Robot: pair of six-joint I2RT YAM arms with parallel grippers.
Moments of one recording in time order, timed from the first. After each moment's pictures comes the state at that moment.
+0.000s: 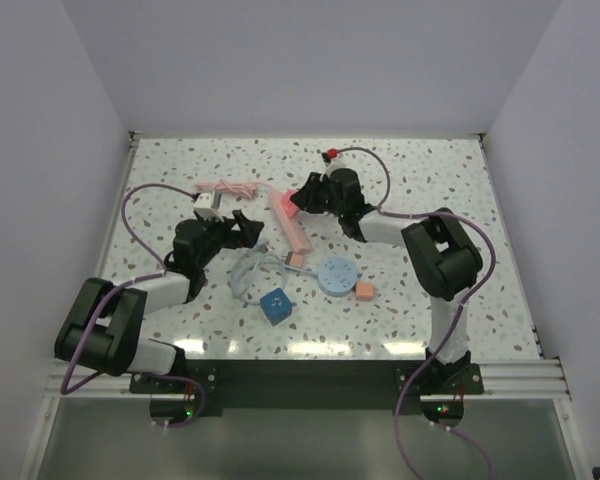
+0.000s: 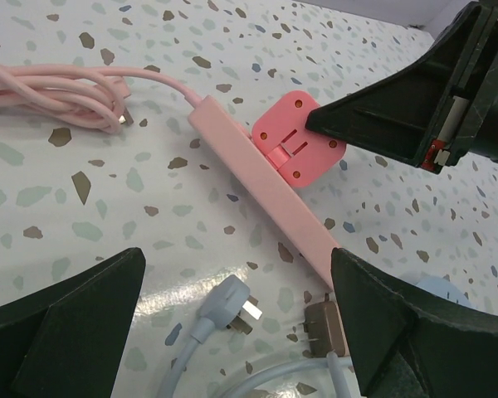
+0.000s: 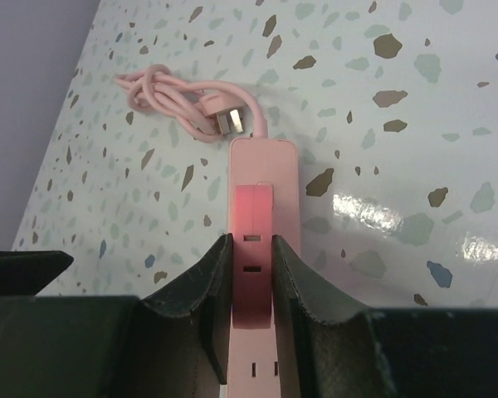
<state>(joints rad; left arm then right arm) -0.26 1.40 0.41 0.79 0.21 -0.41 0.53 2.02 1.19 0.48 -0.18 0.61</state>
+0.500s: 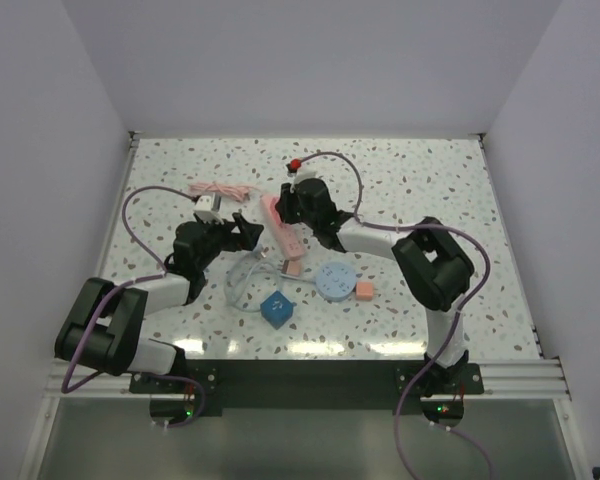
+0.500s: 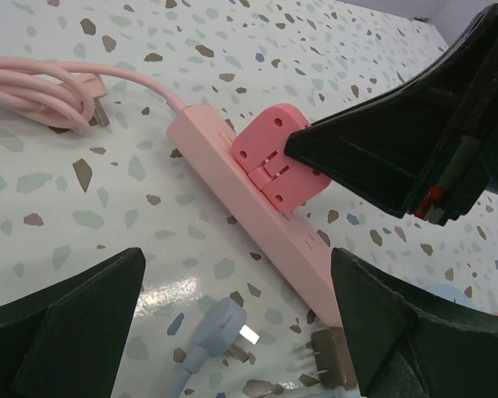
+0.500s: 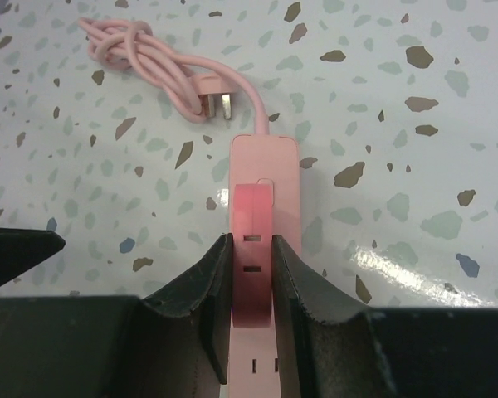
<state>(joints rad) -0.26 1.40 0.39 0.80 0.21 -0.41 0.72 1.98 1.26 0.33 0.10 0.38</state>
